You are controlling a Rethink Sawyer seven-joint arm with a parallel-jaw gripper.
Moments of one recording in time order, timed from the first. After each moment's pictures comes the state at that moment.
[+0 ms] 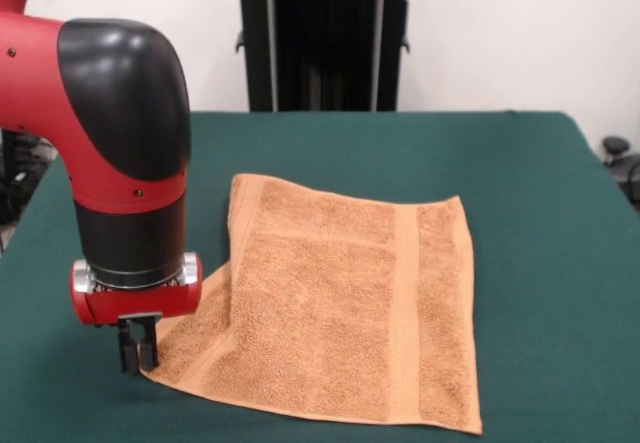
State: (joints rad) arm -0.46 -0.23 0.11 1.06 -0.21 0.60 1.23
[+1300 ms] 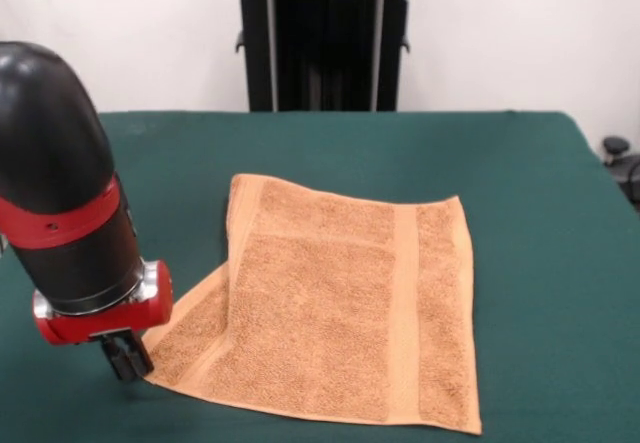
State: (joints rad) arm -0.57 -0.13 0.29 0.84 -0.21 0.96 1.23
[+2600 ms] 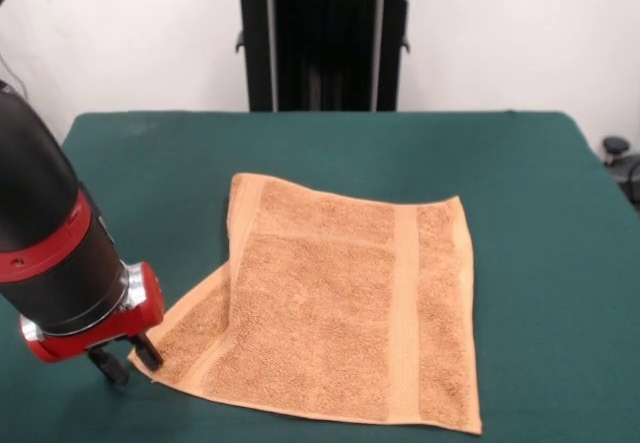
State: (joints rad) arm -0.55 -0.01 0.33 0.57 -0.24 1.26 1.08
